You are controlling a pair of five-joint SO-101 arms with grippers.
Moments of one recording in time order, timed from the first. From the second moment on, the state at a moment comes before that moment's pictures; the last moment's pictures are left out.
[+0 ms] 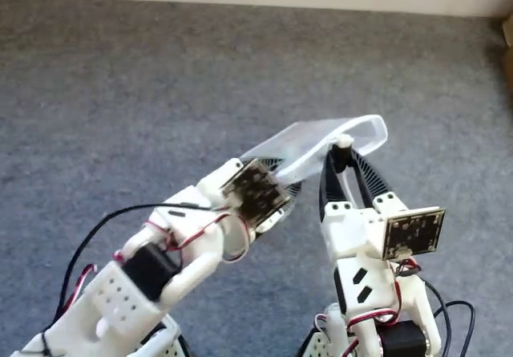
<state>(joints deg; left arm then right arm) 37.3 -65.5 57.2 37.1 -8.0 -11.0 -105.0 66.4 49.6 3.1</state>
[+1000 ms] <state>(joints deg) 40.7 -61.8 59.9 32.3 -8.0 -11.6 -105.0 66.6 49.6 3.1</state>
